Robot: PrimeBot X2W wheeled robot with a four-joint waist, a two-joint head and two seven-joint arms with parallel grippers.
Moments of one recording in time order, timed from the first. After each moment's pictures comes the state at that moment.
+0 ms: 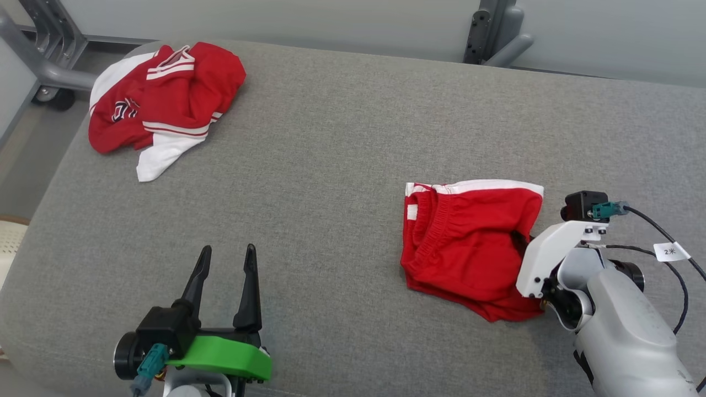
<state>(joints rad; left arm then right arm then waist) -0.06 0.05 -0.20 0.18 -0.29 -0.02 -0.26 -0.49 -0.11 0.06 0.75 0.40 0.13 0.27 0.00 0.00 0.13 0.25</state>
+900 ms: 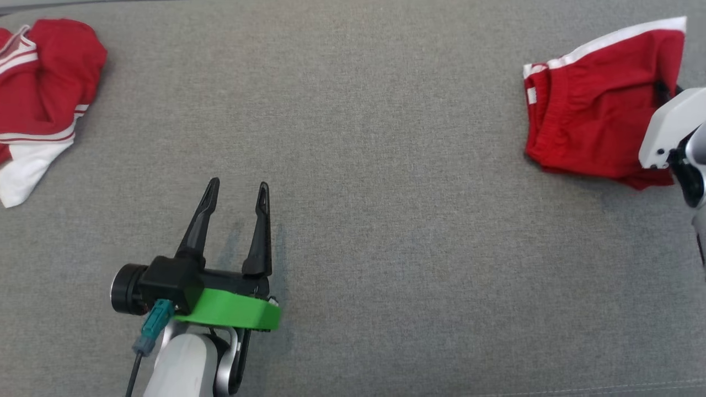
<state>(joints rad) -0.19 0.05 -0.23 0.10 -0.22 -0.04 -0.26 -0.83 -0.37 0.00 0.82 0.21 0.13 0.17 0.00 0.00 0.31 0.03</state>
